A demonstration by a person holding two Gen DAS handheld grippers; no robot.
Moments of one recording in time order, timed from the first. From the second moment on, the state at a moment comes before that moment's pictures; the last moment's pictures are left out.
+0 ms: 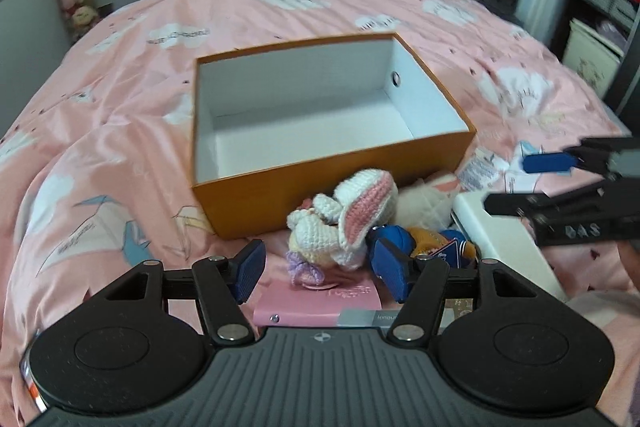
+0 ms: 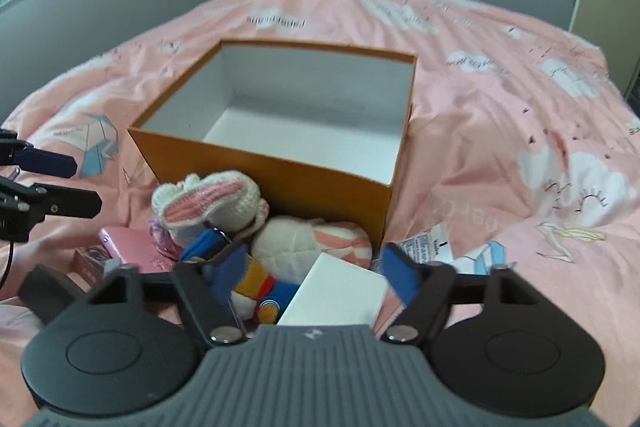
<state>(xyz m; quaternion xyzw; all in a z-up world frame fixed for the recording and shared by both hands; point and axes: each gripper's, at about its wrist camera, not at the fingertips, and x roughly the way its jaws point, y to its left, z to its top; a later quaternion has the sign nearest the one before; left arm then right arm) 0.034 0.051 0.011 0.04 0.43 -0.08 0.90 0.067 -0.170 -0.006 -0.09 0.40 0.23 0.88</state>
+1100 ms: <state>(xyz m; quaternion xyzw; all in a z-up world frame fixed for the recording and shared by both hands) 0.112 0.034 -0.079 0.05 0.50 -0.11 0.85 0.189 -0.151 -0.095 0.01 0.56 0.25 0.79</state>
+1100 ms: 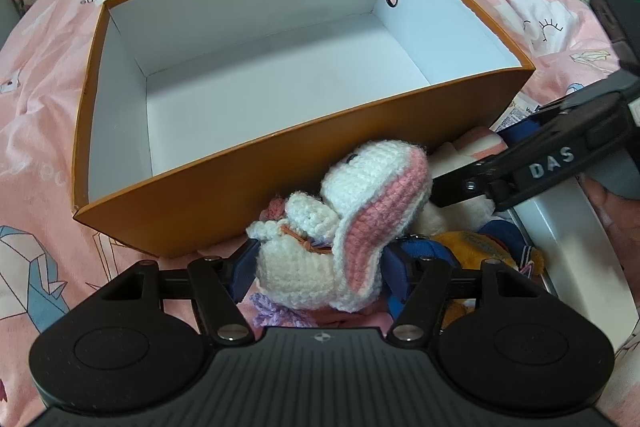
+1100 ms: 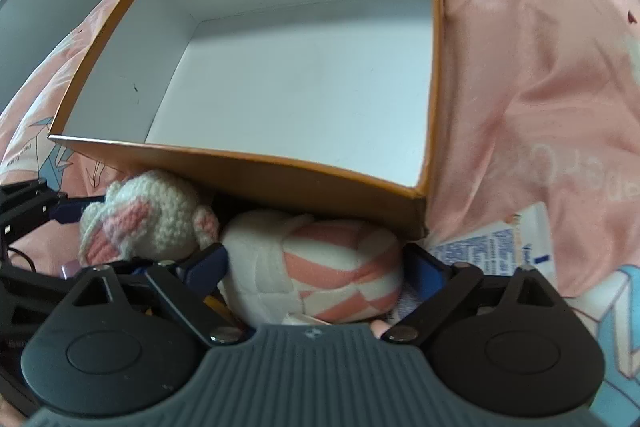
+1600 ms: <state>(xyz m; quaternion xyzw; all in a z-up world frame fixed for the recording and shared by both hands) 0.087 0.047 -0.040 0.00 0.47 -0.10 0.88 0.133 -0.138 -0.034 -0.10 0.44 0.28 0.85</state>
